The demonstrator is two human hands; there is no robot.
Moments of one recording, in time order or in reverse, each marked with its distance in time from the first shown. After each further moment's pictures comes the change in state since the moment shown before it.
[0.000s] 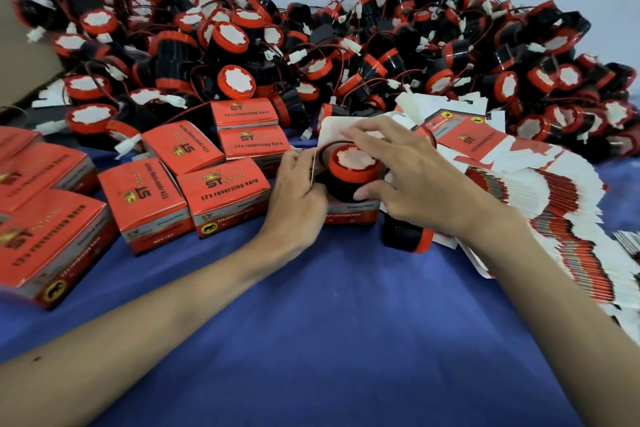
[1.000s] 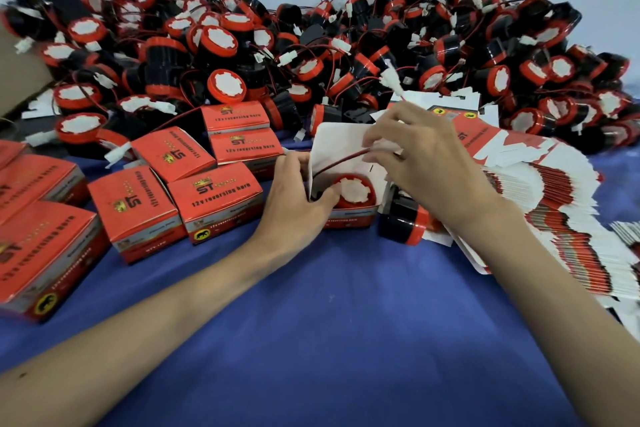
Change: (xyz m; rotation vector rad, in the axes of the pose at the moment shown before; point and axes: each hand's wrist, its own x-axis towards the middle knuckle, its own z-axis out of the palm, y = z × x) left_hand -0.003 0.001 0.001 -0.010 -0.024 -0.076; right_hand -0.002 0.007 -0.007 -0.139 0.270 -0.003
